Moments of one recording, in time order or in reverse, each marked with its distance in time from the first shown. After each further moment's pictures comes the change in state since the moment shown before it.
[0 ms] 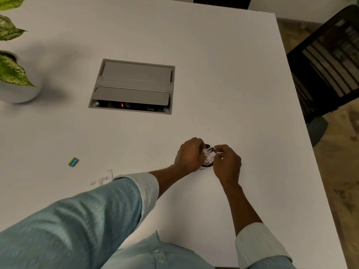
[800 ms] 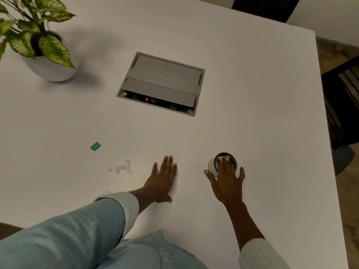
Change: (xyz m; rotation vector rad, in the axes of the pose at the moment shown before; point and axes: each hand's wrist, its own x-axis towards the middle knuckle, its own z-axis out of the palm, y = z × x) left_hand -0.109 -0.152 -0.018 0.707 -0.505 -0.099; right_hand -0.031 0.011 0.043 -0.689 -0.355 -0.311
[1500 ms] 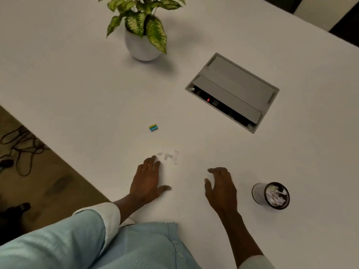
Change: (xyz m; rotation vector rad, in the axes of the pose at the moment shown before) left_hand -0.138 -0.100 0.079 -0.387 0.439 -0.566; right_hand -0.023 -0.156 0.014 0.306 0.034 -0.441
